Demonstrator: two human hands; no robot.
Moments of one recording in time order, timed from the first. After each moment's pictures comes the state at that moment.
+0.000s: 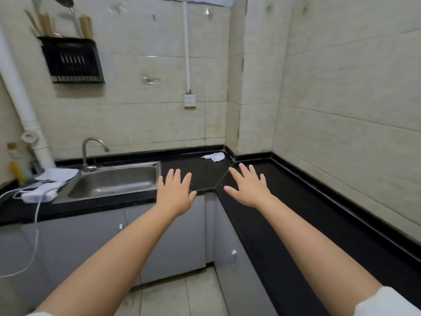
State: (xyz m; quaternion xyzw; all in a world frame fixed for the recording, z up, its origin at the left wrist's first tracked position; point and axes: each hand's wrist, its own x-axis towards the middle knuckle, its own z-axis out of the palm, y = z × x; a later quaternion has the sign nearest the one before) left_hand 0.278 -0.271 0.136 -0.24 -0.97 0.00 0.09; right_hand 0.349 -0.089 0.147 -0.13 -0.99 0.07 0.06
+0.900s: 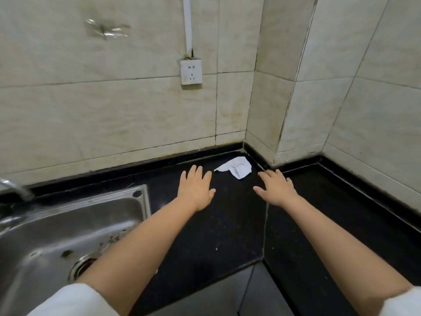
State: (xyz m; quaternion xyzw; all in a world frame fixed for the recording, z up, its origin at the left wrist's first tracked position) left_hand -0.281 -0.107 0.074 -0.37 -0.93 0.01 -0.01; right_hand -0.176 0.081 0.070 -0.27 -0.96 0.07 -0.03
